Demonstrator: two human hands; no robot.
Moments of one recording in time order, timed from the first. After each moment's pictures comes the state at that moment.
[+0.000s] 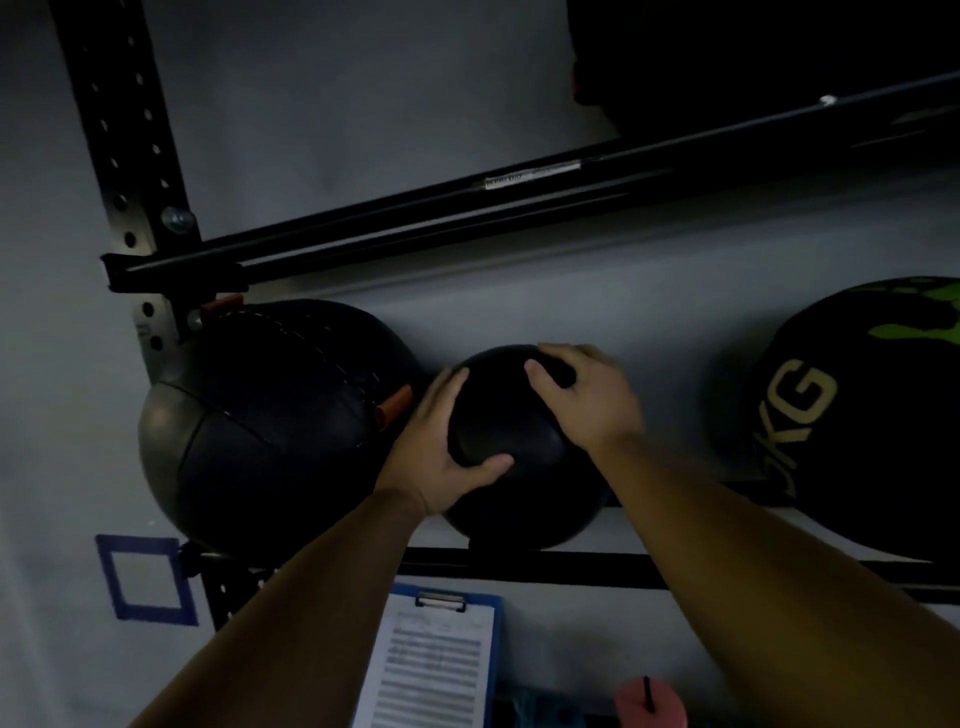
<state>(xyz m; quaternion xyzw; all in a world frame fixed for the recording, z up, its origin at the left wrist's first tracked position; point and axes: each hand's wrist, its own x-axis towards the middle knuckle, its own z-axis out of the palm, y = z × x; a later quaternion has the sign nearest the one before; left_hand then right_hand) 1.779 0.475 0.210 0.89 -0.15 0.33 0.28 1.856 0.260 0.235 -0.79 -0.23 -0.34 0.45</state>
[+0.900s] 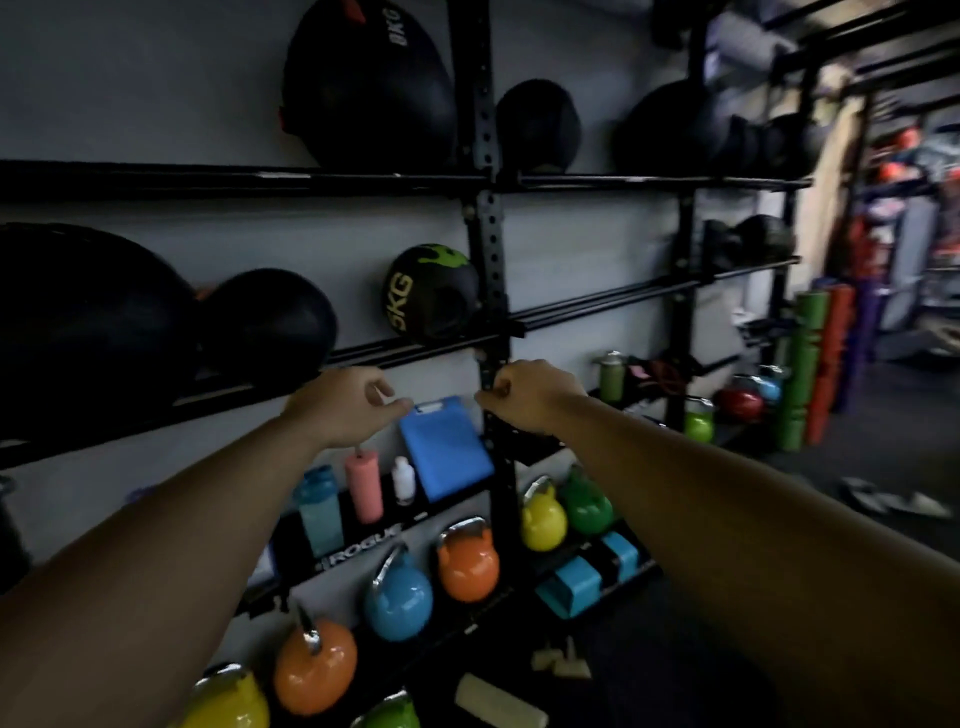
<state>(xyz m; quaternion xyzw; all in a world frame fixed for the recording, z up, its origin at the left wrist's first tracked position) 1.378 0.425 0.184 0.90 -0.34 0.13 0.23 1.255 0.184 0.171 -0.97 0.15 -0.18 0.11</state>
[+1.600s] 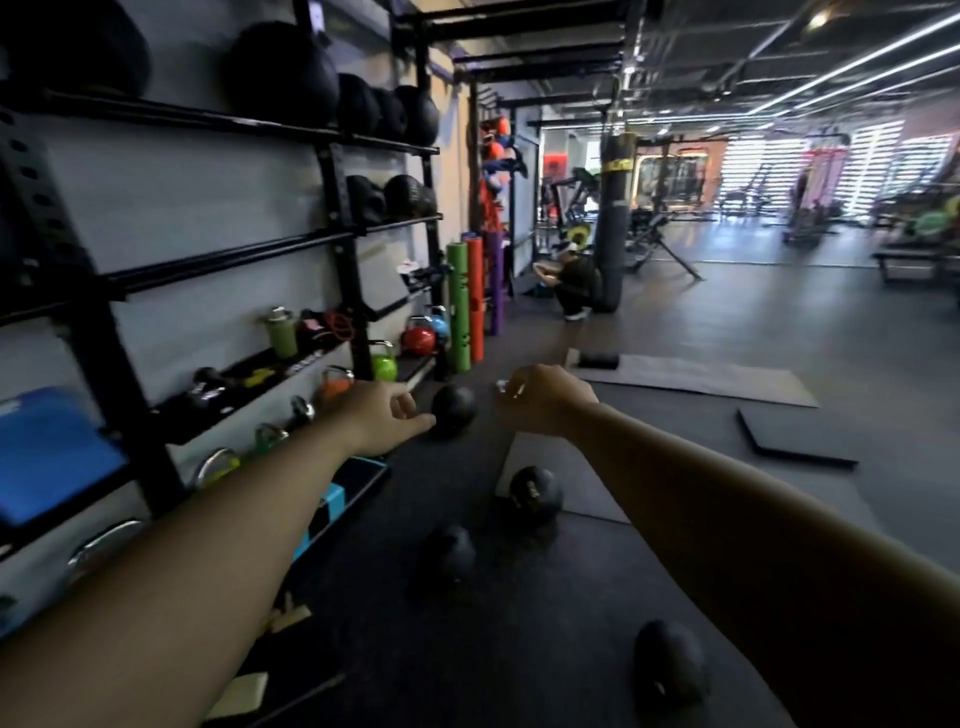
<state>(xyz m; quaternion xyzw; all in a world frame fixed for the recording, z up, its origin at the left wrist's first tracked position) 0.992 0.103 0.079 0.76 -0.62 -0.09 0.20 0.751 -0.006 0.086 -0.85 0.49 -0.14 0.13</state>
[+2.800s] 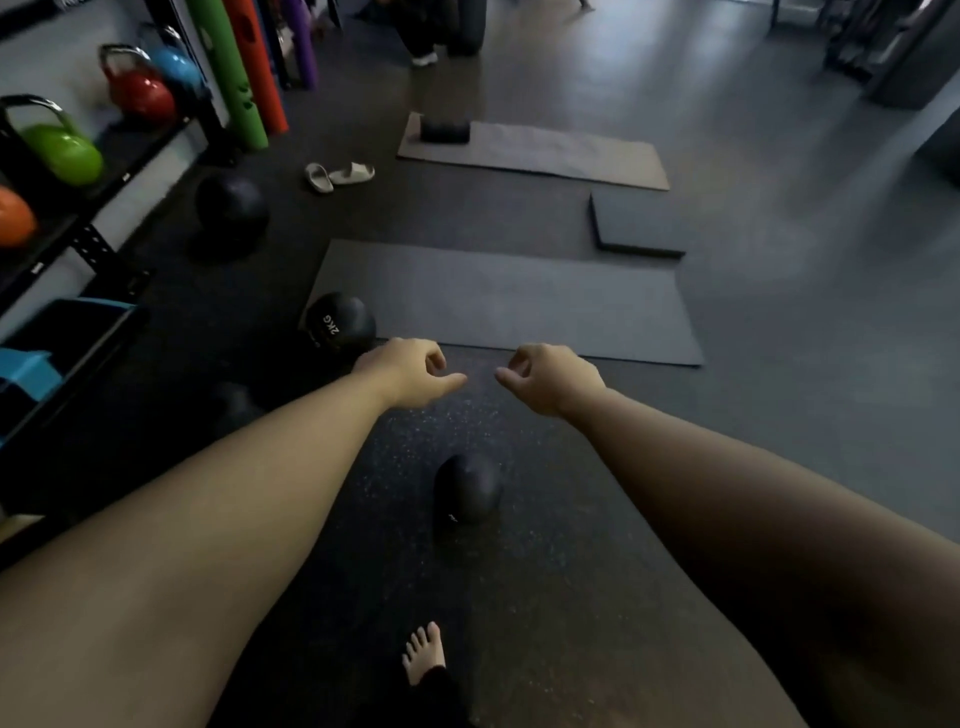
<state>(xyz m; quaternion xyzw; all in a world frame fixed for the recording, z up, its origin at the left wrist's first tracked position) 0.555 -0.316 -0.183 0.68 -0.68 -0.28 0.04 0.327 -0.329 -0.186 -0.74 0.64 -0.02 0.21</state>
